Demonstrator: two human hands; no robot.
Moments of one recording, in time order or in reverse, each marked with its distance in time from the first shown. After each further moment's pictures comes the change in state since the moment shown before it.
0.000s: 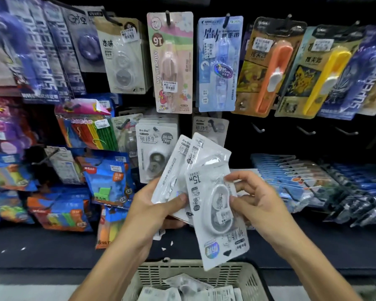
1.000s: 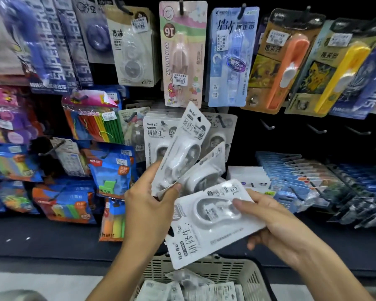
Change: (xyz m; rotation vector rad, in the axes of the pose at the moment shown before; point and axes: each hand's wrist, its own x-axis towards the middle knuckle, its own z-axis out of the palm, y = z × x) left_hand -0.007 -0.003 -0.002 0.364 0.299 0.469; right_hand -0.011 0.002 -0.001 0.385 -0.178 0.426
